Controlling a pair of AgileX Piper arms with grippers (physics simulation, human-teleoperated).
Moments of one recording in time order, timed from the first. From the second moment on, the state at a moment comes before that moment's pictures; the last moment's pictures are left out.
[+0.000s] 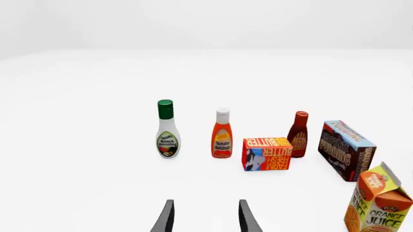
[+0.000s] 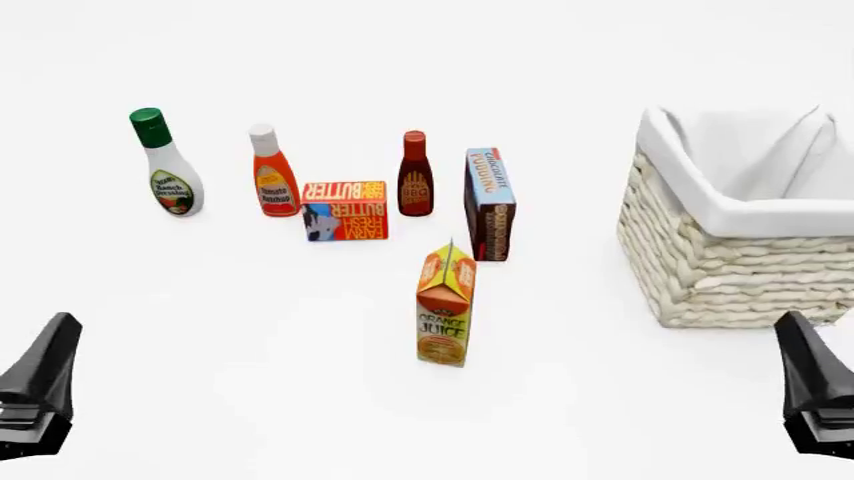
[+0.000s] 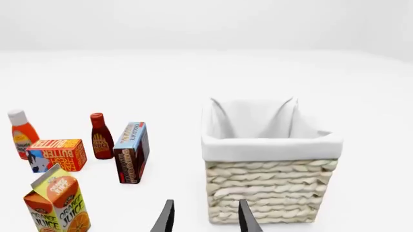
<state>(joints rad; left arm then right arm) 0.00 0.00 0.00 0.00 0.00 0.00 0.00 0.00 0.00 0.00</state>
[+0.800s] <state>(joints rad) -0.01 0.01 -0.01 0.00 0.00 -0.01 0.00 -0.02 -0.02 0.00</state>
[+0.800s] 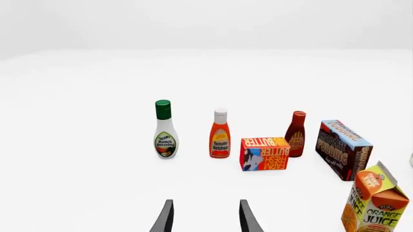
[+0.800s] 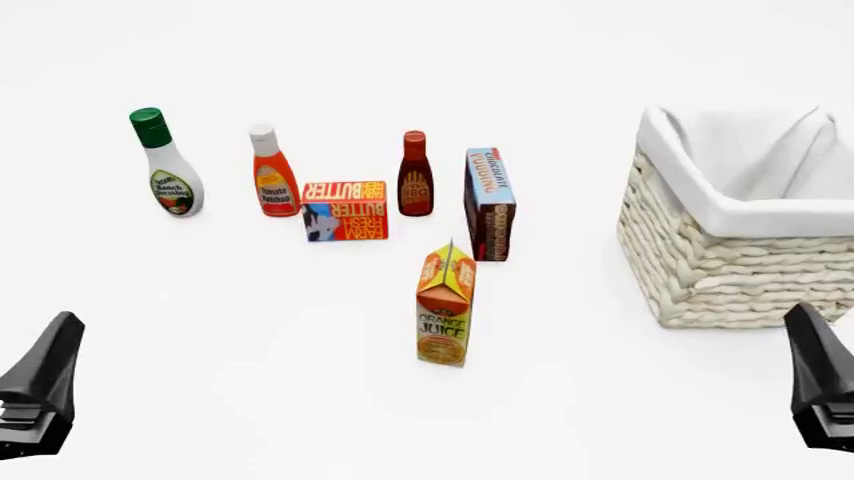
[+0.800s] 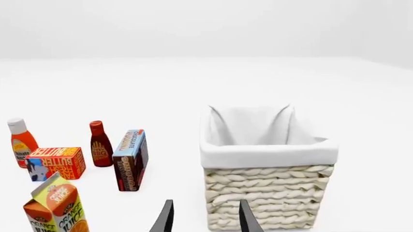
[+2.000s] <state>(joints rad) -0.01 0.01 0.00 0.00 0.00 0.23 0.54 -0.51 0.19 0.44</state>
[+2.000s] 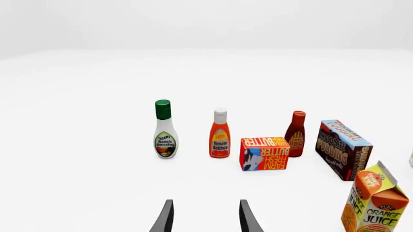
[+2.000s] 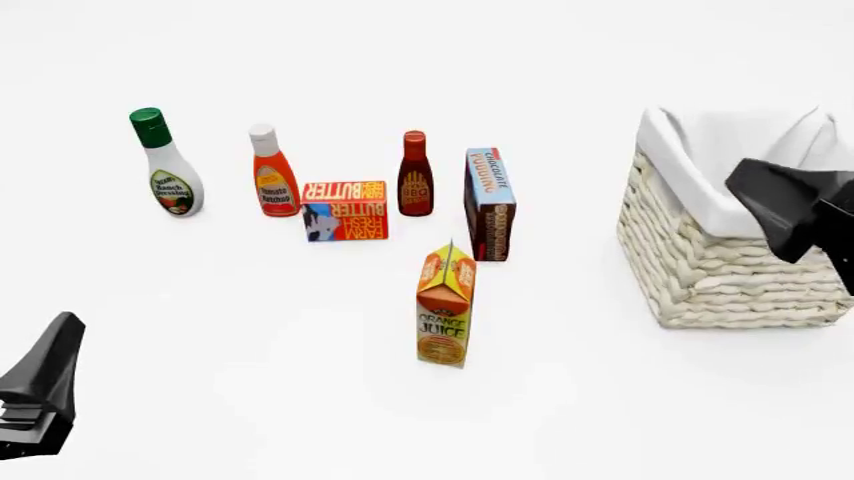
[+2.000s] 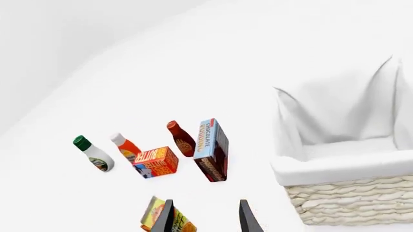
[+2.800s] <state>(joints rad) -0.01 0.01 0.00 0.00 0.00 0.38 0.87 -0.87 0.50 0.68</state>
